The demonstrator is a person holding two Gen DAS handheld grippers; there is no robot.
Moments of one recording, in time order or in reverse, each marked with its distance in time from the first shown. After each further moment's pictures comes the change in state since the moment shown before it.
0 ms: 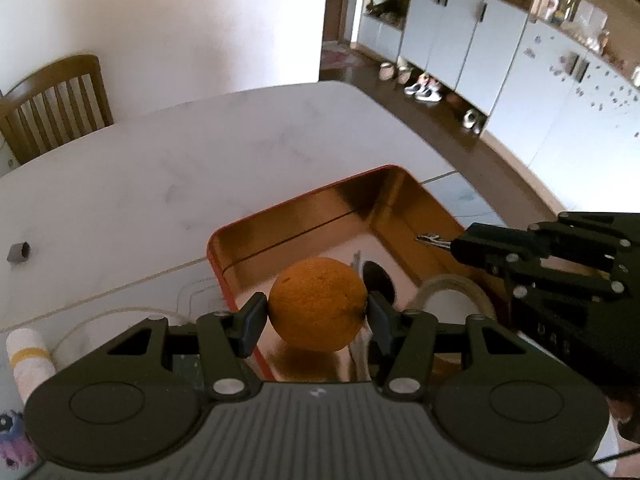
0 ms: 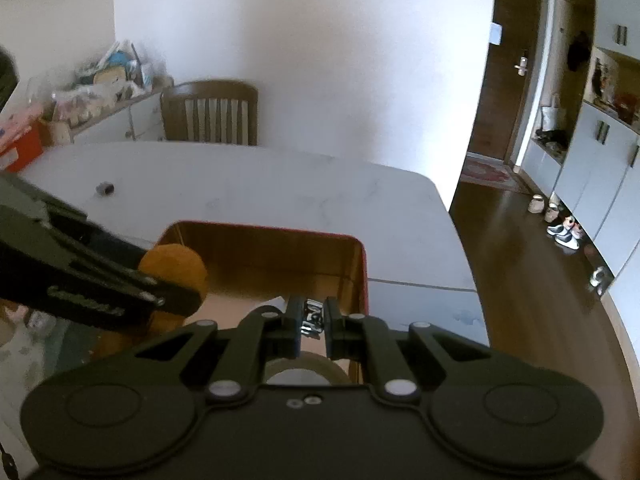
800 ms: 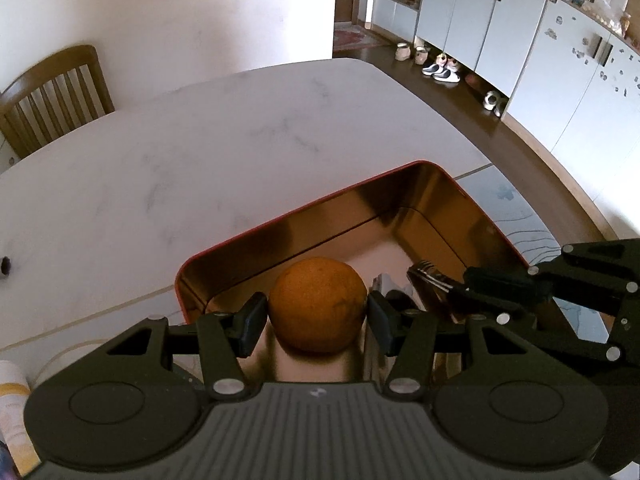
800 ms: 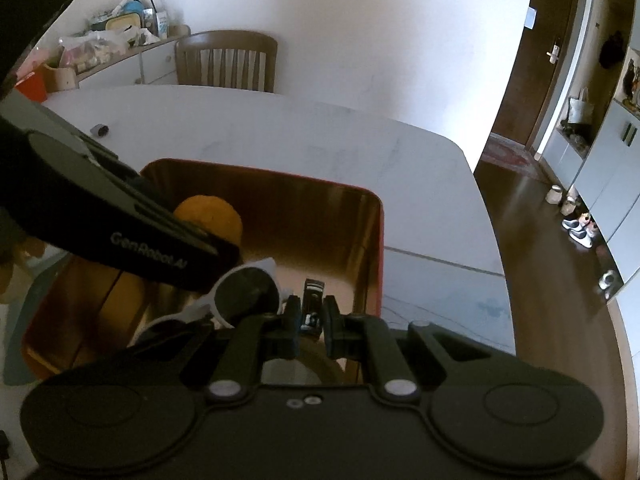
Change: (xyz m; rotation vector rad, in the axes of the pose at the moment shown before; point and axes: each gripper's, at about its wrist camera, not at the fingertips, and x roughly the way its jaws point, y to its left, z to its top) left arm 0.052 -0.004 0.023 0.007 0.056 0.048; right arm 0.037 -0.001 -0.002 -0.073 0.113 0.038
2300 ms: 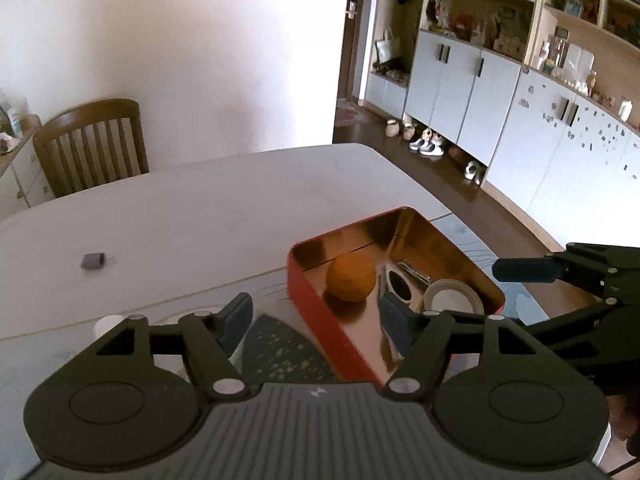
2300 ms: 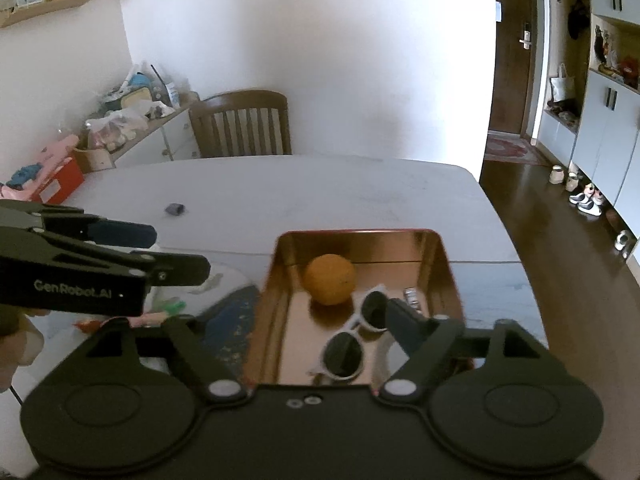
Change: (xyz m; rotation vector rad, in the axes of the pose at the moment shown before) left arm -0.160 0.059 -0.073 -0.027 -0.253 -0.041; right arm -0.105 0.077 0.011 0.201 -0.115 0.058
